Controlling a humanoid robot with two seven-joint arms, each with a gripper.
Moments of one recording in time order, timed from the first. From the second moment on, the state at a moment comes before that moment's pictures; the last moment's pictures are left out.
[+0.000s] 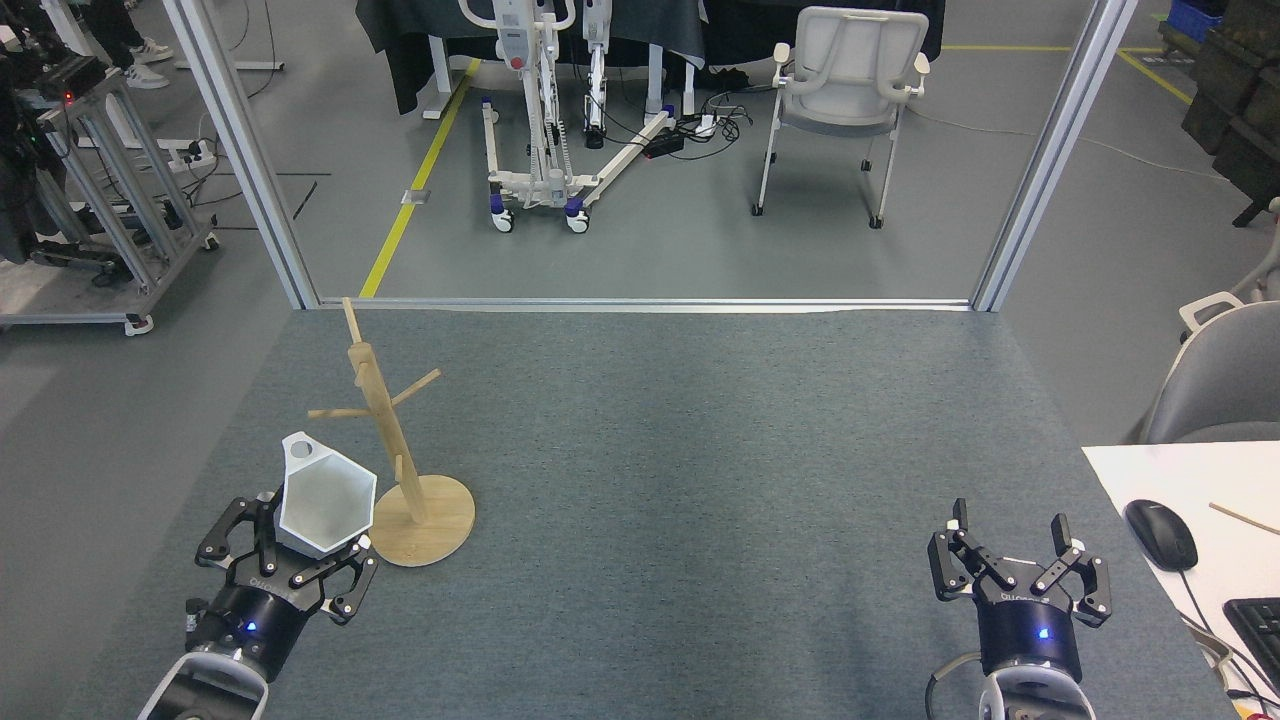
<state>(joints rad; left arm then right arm) -0.11 0.46 -0.21 -1.42 -1.63 0.04 0.18 -0.11 -0.19 0.04 -1.29 1.29 0.22 -0.21</state>
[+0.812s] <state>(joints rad) -0.23 0.46 -0.21 -1.34 -1.63 0.02 0.19 -0.12 -0.17 0.05 -1.29 1.29 0.22 -0.21</state>
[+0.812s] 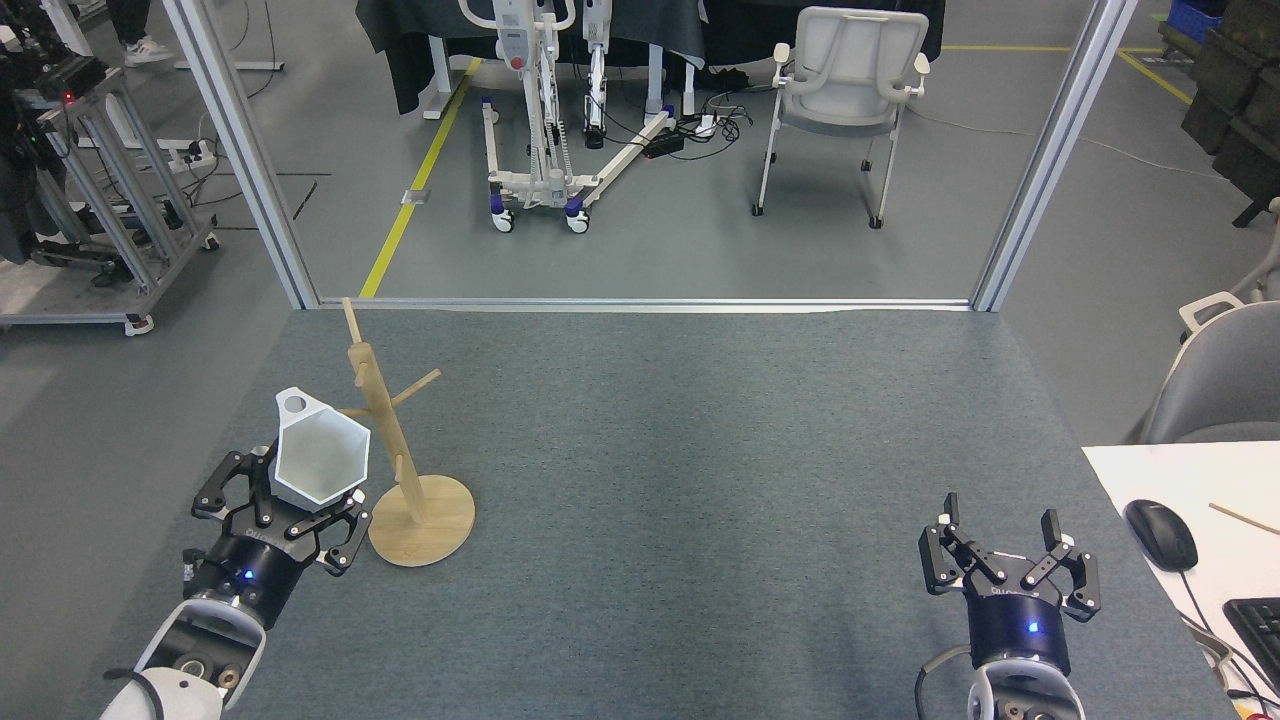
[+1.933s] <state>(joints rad) -0.23 0.44 -0.28 -1.35 -1.62 0.05 0.22 -0.12 -0.15 0.04 -1.29 1.30 0.22 -0.21</state>
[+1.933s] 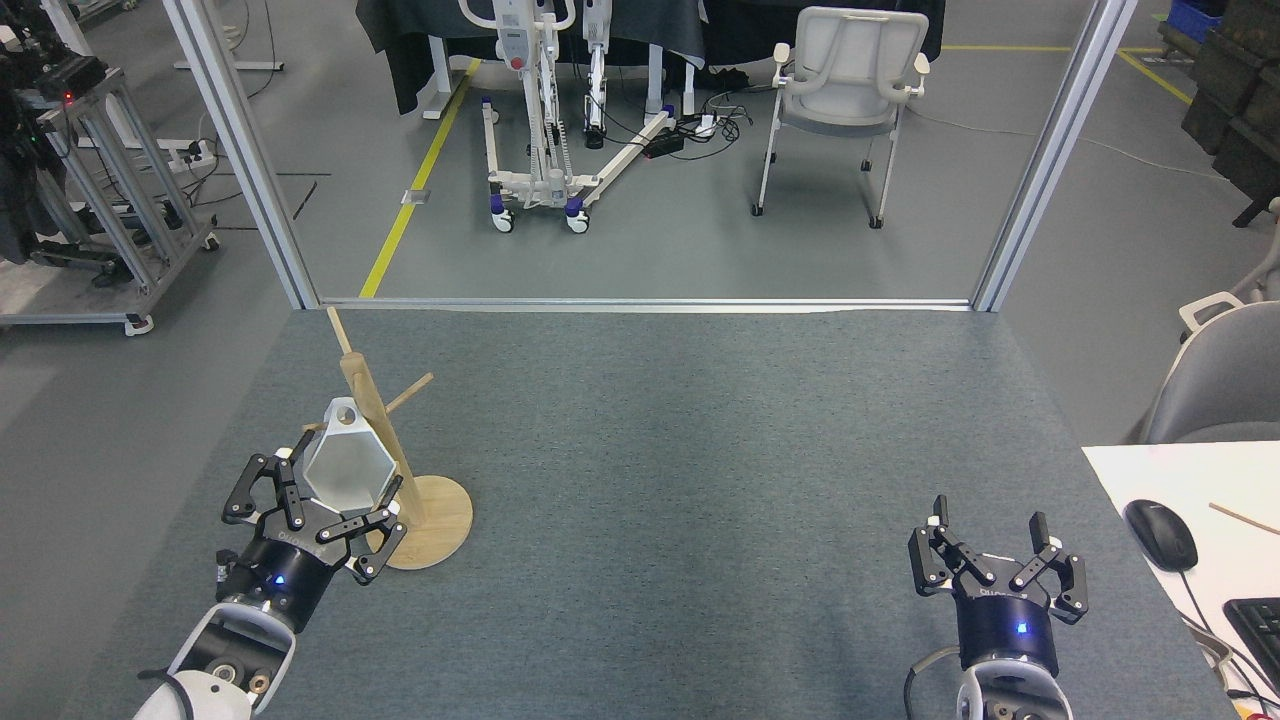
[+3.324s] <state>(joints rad) -0.13 0.06 -0.36 -1.57 -1.28 0.13 -0.03 -0.16 -0.22 0.03 -1.38 1.15 0.27 -0.21</state>
